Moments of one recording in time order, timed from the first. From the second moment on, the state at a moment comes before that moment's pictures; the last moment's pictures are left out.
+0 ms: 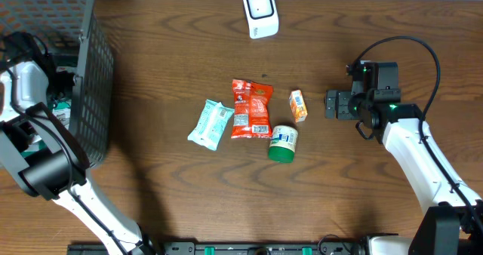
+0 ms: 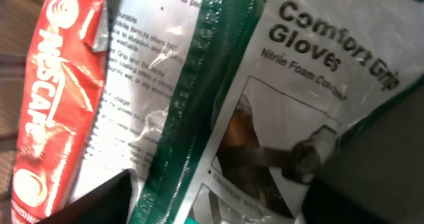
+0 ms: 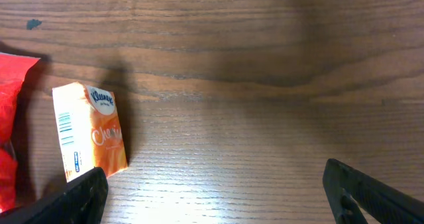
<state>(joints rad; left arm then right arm) 0.54 2.19 1.69 -0.77 -0.14 0.14 0.07 1.50 0.96 -0.46 -0.05 0.08</state>
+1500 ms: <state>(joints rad) 0.10 0.96 1.63 -0.92 -0.04 -0.26 0.07 1.50 0.96 -0.46 -0.05 0.08</state>
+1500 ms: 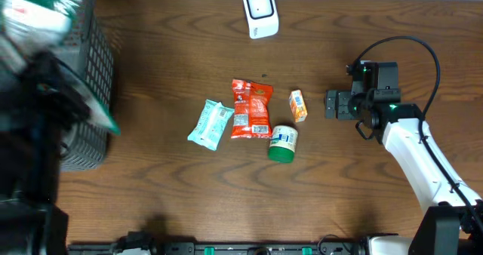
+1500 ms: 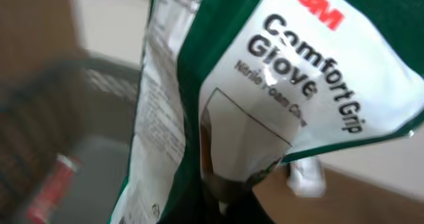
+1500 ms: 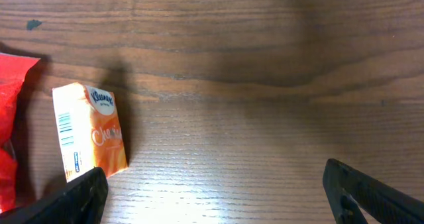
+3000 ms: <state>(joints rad) -0.26 2.03 1.44 -0.96 -0.21 -0.47 0.07 1.50 0.96 -0.46 -0.05 0.08</state>
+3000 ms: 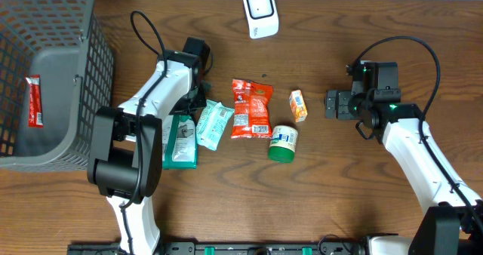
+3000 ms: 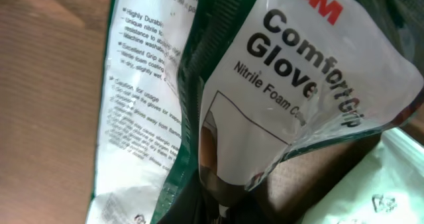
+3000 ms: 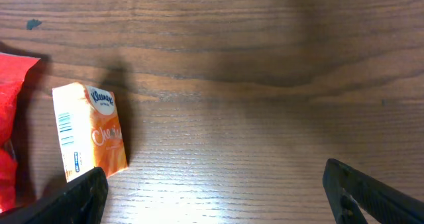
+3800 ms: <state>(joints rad) -0.34 2.03 1.39 -0.89 -0.11 -0.52 0.07 1.50 0.96 -0.46 -0.05 0.08</state>
